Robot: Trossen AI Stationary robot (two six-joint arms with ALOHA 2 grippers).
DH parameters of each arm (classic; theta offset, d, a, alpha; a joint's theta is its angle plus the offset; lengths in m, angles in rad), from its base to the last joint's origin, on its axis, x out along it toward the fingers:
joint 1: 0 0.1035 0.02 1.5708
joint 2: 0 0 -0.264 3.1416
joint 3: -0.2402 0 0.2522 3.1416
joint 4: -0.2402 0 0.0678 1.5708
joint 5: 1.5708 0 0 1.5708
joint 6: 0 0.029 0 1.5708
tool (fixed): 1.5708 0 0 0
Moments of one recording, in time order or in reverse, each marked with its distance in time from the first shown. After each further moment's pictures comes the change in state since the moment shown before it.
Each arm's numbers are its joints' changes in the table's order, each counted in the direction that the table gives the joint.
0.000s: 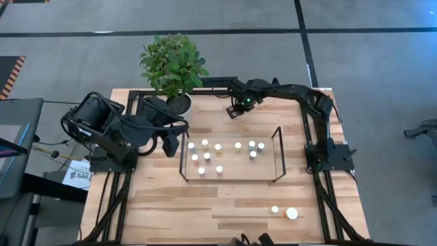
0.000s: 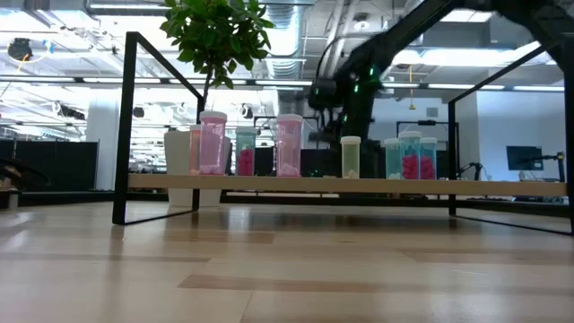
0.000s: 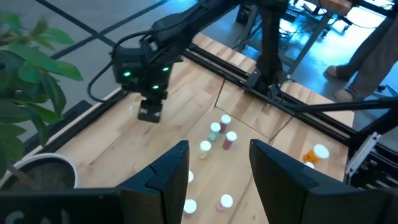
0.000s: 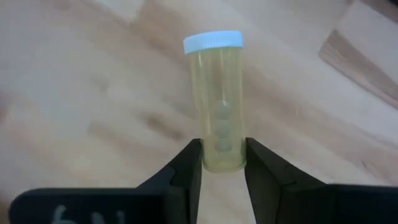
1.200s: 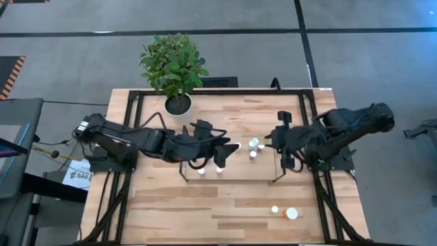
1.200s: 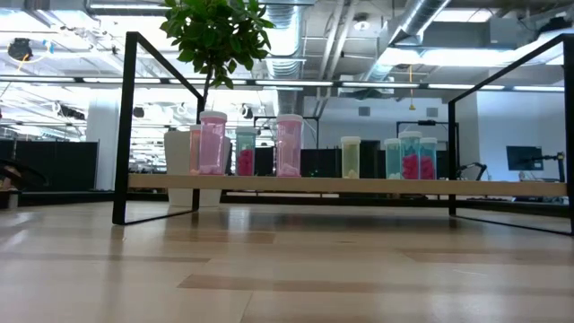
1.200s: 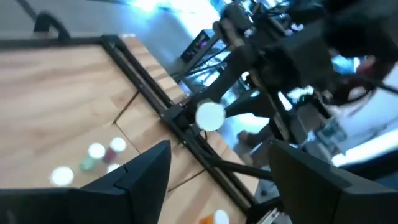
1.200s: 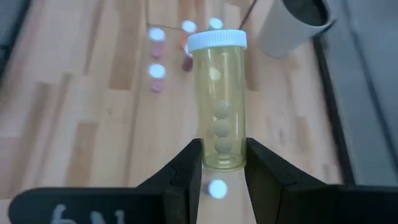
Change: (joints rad) left arm 0.086 -0.002 0.676 1.082 0.114 -0.189; right arm 0.878 0.794 -0.001 -0.356 0.365 -0.350
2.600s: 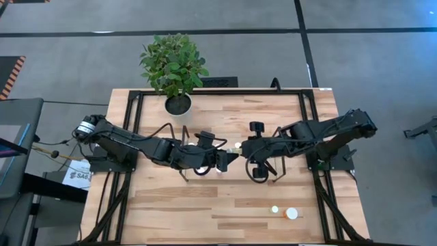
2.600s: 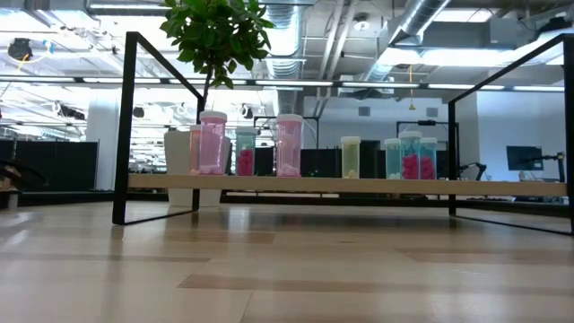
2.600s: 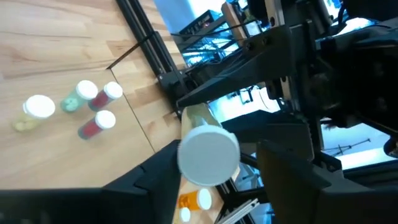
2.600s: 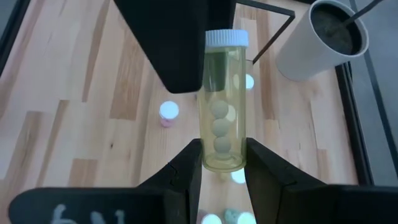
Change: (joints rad) left arm -0.009 0.000 0.262 0.241 0.056 -0.259; right arm -0.021 -0.289 -0.121 0.154 -0.018 -0.039
